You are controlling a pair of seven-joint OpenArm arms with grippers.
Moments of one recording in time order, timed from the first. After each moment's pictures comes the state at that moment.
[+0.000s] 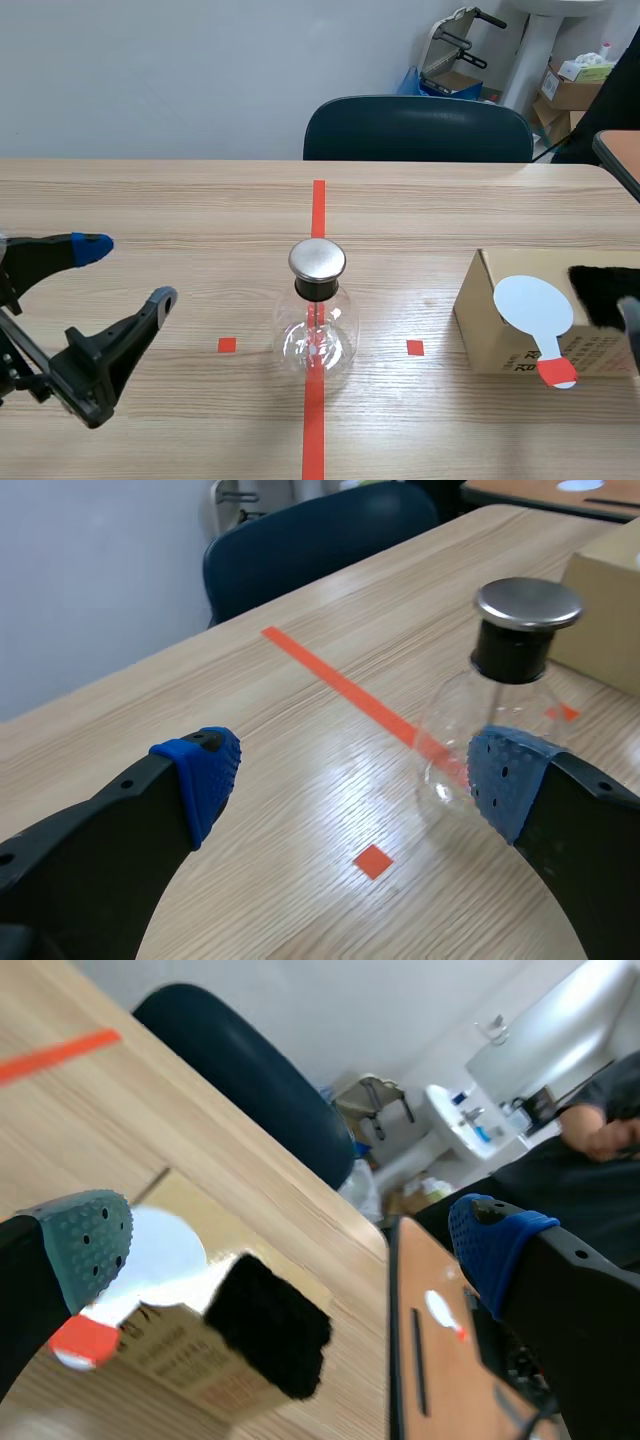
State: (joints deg) left arm 30.8 -41.2 10.5 99.6 -15.3 -11.4 -27.2; right arm -71.4 31.7 13.7 121.7 -7.4 -21.9 31.7
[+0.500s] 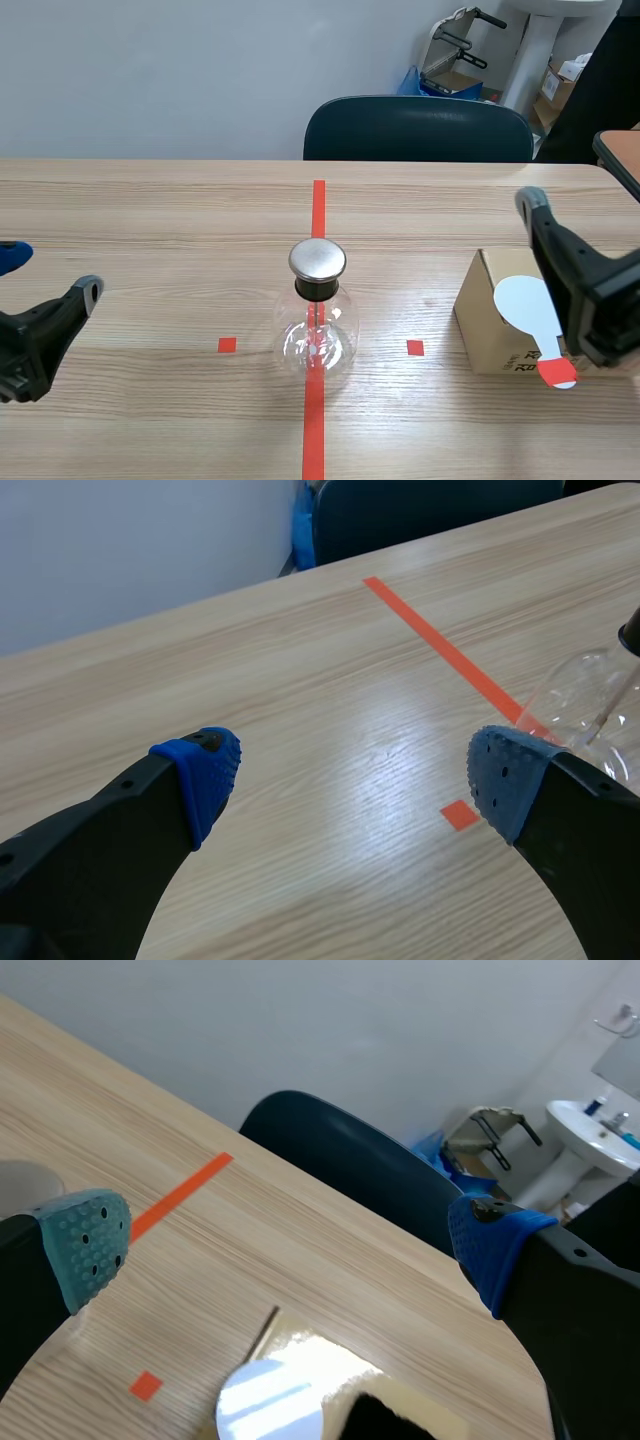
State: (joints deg) left arm 37.7 -41.2 -0.4 99.6 -24.5 -11.4 -22.5; right arm -56.1 34.4 11.9 129.1 5.5 -1.1 19.7
